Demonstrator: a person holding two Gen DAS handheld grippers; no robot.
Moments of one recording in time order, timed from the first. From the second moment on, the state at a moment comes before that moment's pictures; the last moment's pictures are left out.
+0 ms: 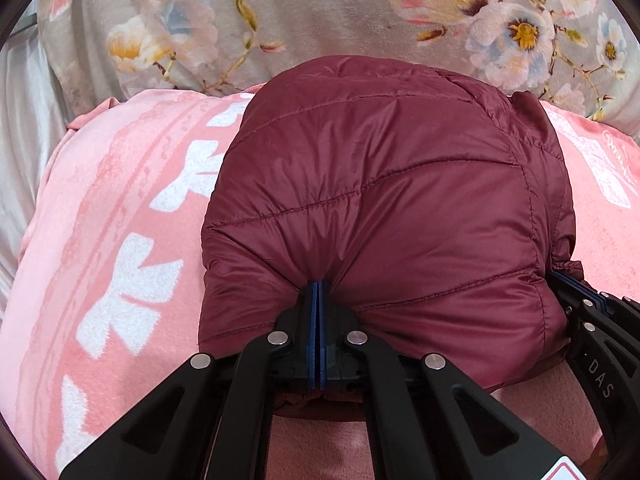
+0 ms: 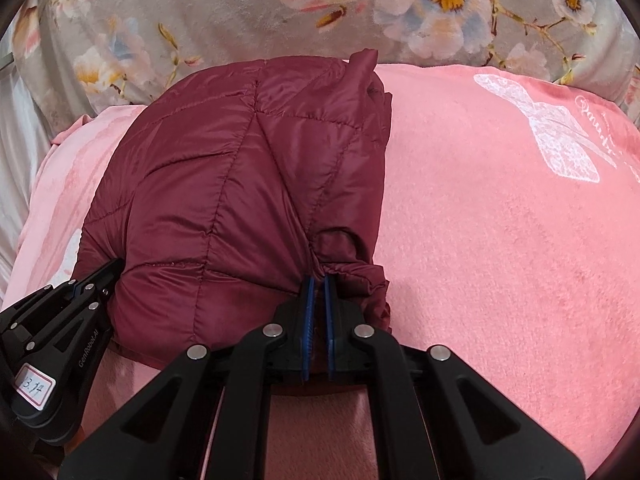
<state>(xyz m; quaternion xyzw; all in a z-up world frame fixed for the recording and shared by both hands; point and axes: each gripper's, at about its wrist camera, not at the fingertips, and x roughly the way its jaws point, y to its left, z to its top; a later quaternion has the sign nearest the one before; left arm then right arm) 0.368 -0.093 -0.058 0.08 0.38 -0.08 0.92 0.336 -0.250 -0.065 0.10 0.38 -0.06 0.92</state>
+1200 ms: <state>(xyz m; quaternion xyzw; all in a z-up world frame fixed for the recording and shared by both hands) 0.134 -0.031 -0.060 0.08 0.37 -0.06 0.92 0.079 -0.198 -0.063 0.07 0.33 -0.11 0.93</state>
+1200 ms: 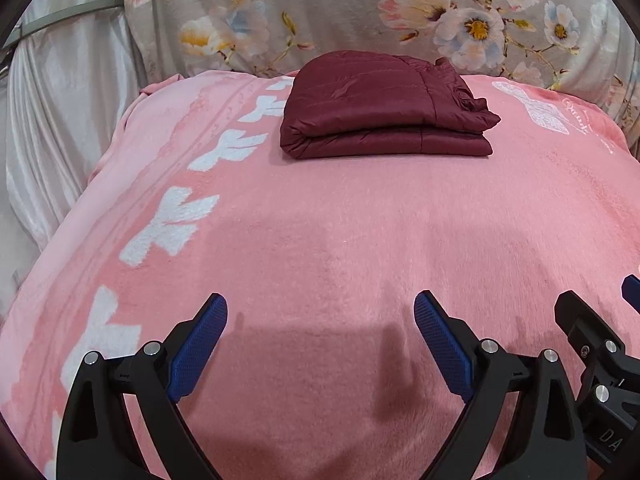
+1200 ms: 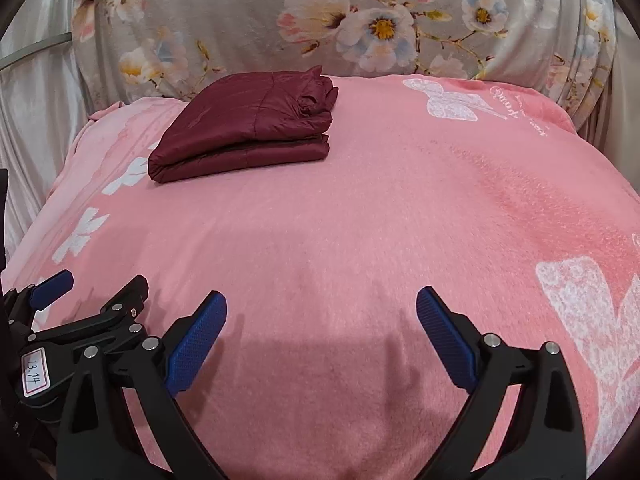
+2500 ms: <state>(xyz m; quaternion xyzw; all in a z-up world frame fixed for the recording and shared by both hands) 0.134 -0.025 -0.058 0.07 0.36 -0.06 0.93 0.082 -0.196 -0.065 0.07 0.34 -0.11 0.93</state>
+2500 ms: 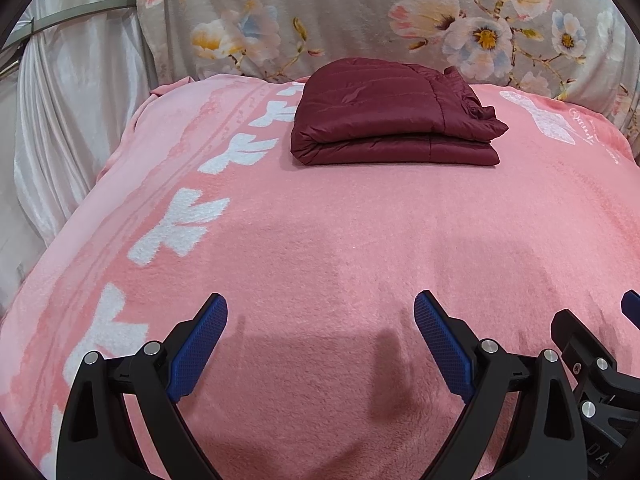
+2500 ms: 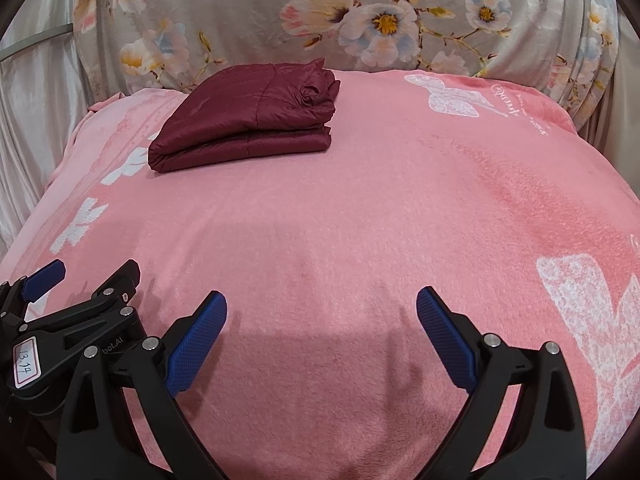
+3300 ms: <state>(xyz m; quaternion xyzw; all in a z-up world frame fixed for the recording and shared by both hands) 0.130 -0.028 -0.055 0.07 0.35 -0.05 0.93 0.079 -0.196 -0.062 0.07 0.34 -0.11 0.93</state>
